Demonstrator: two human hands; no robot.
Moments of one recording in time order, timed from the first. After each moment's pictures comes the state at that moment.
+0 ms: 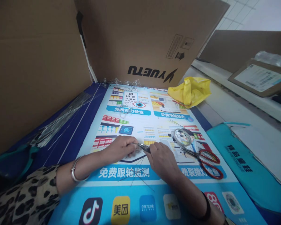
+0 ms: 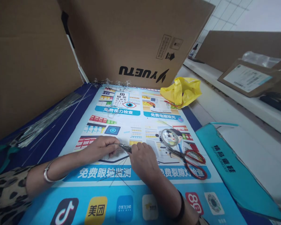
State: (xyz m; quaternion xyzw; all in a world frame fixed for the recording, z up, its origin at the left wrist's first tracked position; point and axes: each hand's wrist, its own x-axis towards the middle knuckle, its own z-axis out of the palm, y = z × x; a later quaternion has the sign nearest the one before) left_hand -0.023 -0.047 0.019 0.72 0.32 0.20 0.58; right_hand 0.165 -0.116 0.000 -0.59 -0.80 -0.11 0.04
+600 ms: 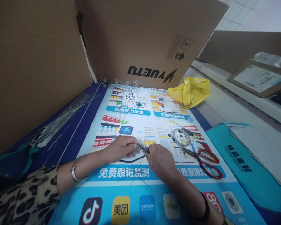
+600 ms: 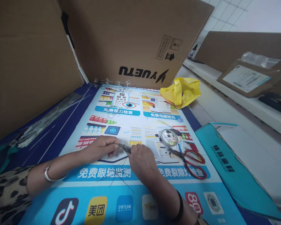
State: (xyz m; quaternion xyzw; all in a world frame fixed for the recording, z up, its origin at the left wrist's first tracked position) left_hand -0.022 -0.046 0.019 0.71 0.32 0.20 0.59; right_hand 0.158 -0.117 0.002 -0.63 -0.77 -0.08 0.00
